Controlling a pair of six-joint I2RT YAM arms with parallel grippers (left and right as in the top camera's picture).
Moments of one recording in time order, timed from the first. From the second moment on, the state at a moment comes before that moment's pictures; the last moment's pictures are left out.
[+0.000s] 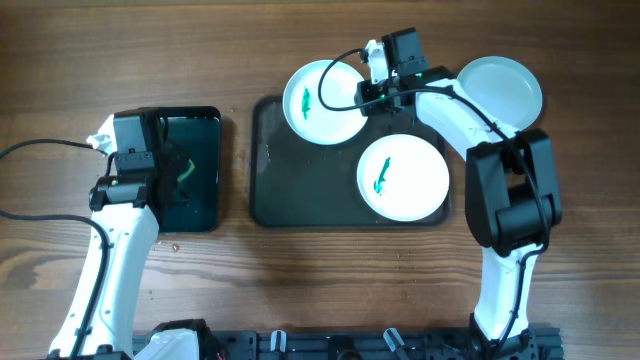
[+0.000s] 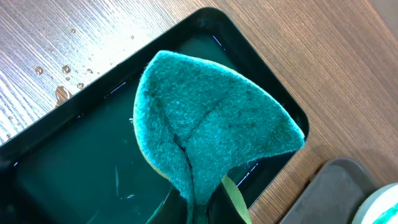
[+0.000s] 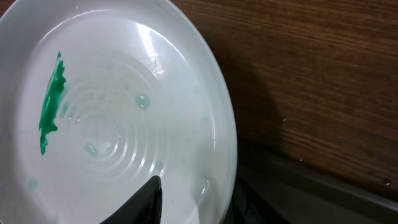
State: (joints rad) left arm 0.08 1.29 0.88 -0.55 -0.24 -0.78; right arm 0.30 2.17 1.56 -0.44 -0.22 0.06
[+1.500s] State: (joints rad) left arm 0.08 1.29 0.88 -0.54 -0.22 -0.78; right arm 0.39 2.21 1.56 -0.45 -0.26 -0.12
